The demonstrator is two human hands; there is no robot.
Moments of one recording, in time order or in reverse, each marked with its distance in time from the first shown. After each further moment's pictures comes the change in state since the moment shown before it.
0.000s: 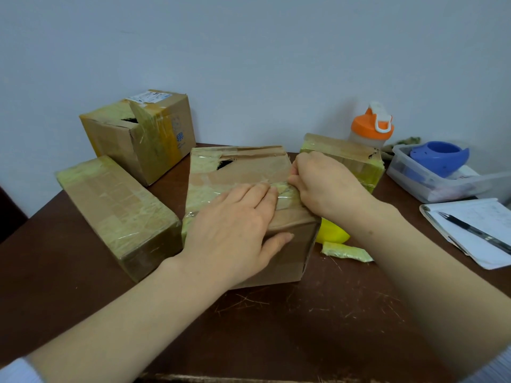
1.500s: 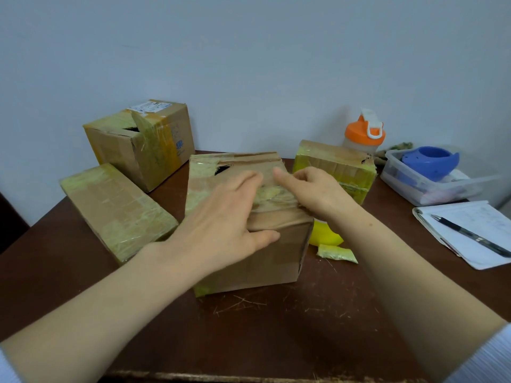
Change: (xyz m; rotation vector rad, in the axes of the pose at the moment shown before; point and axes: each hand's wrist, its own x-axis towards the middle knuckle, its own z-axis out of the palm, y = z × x) left_hand 0.005 -0.016 -0.007 -0.323 -0.029 -0.055; right_hand -0.001 0.005 0.012 0.682 -0.030 0.362
